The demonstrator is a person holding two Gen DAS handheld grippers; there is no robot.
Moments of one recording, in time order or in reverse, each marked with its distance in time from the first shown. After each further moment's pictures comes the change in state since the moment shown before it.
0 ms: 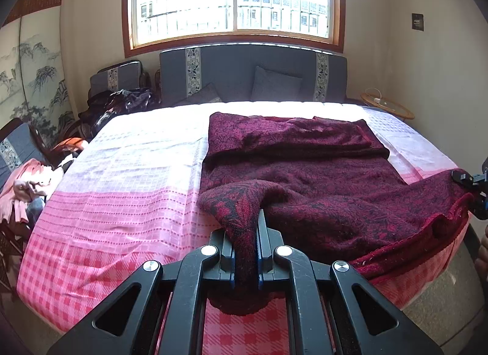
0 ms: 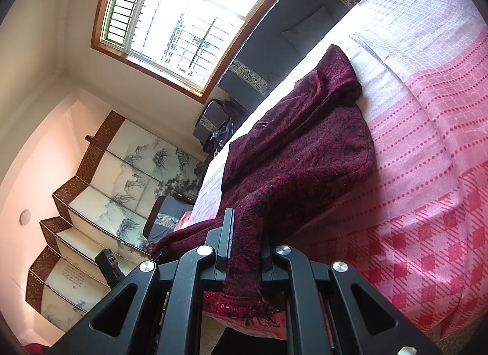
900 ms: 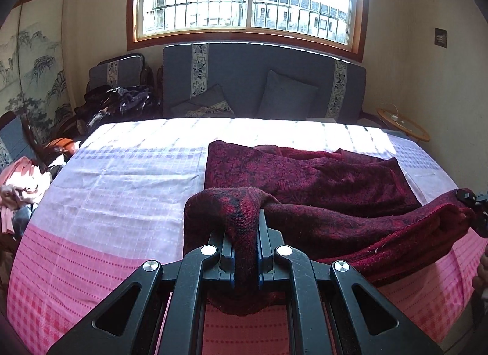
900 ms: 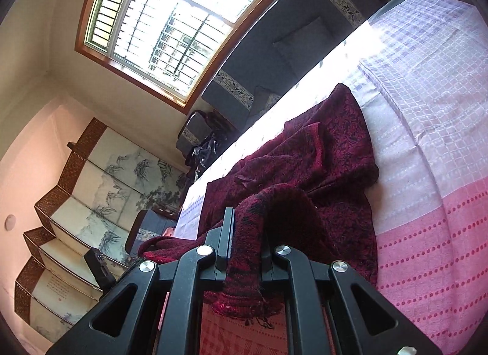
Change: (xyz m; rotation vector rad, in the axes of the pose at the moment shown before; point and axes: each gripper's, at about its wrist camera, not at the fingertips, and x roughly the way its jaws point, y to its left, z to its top) left arm 0.119 0.018 0.099 -0.081 0.021 0.011; right arm 0.066 -0.014 0.114 -0.008 -0.013 -0.082
